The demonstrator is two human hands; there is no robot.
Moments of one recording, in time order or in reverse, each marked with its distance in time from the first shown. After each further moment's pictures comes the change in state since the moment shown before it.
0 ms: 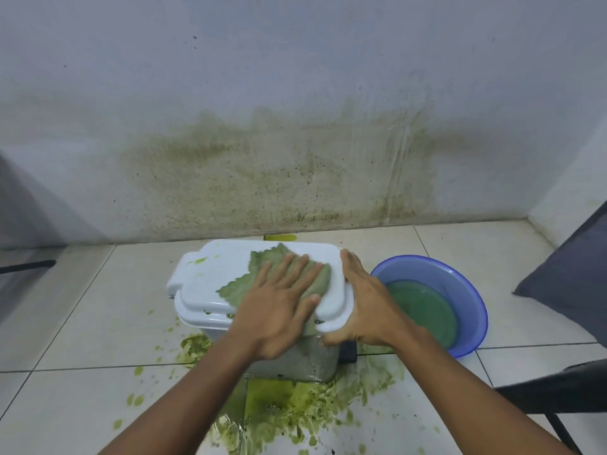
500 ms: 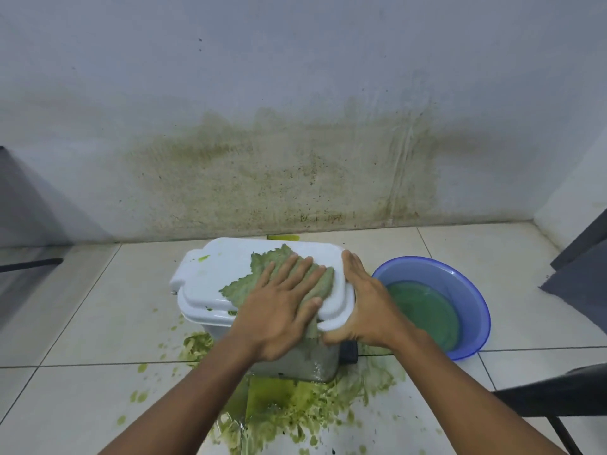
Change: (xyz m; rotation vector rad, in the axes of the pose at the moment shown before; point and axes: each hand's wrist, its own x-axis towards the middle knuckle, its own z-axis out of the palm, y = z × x) left_hand -0.005 0.004 0.001 0.009 -0.015 0.012; right_hand 0.000 0.004 0.004 0.054 0.000 -0.009
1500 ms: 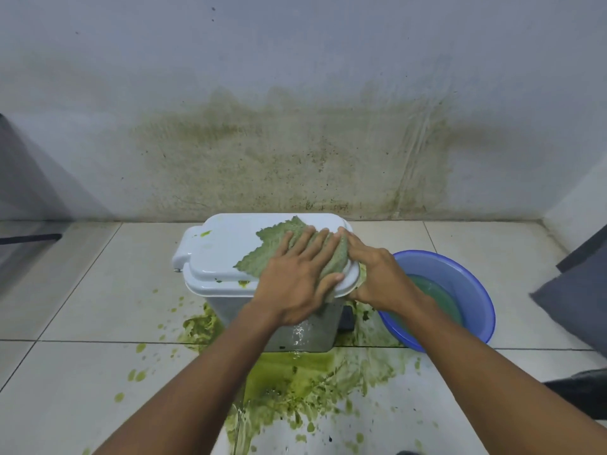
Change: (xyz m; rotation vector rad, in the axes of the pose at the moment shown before) left_hand 0.036 -0.006 0.011 0.143 0.107 0.054; right_hand 0.043 0.022 -0.008 -0.078 0.104 -0.283
